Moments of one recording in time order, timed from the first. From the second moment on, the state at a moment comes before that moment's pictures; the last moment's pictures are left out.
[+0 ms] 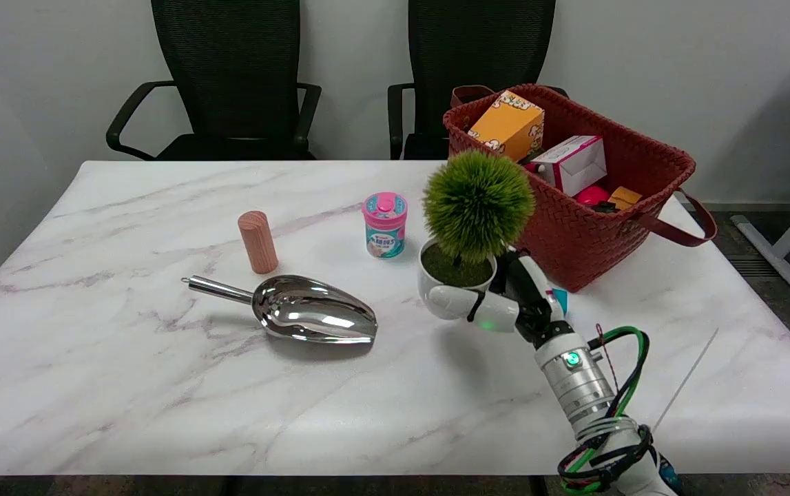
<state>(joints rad) -0.24 -1.04 -2.18 1.53 1.19 0.92 0.71</state>
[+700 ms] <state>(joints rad) -0.18 -1.02 -2.02 1.55 1.13 0.87 0.73</state>
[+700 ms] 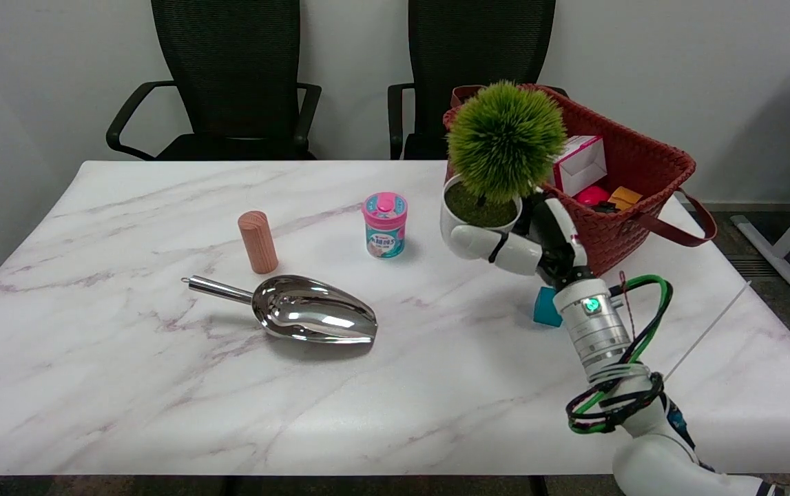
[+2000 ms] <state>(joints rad) 0.02 -0.98 -1.66 1.49 1.07 0.69 0.61</state>
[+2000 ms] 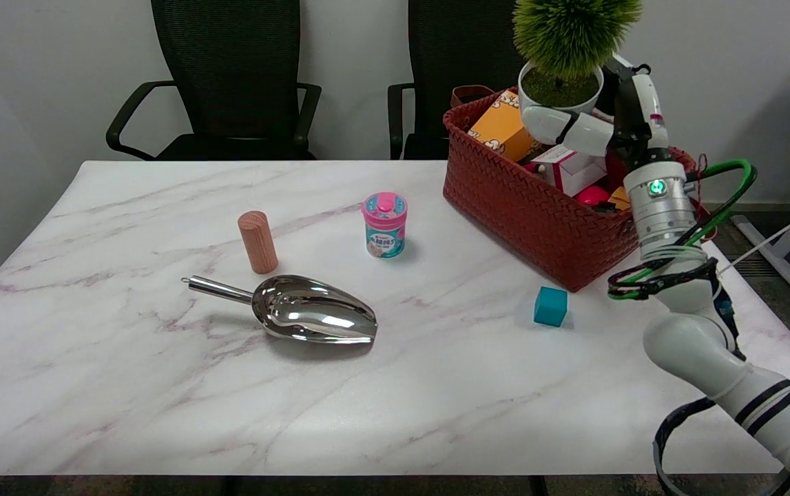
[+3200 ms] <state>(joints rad) 0.14 -0.96 -1.52 1.29 1.15 0.44 0.37</state>
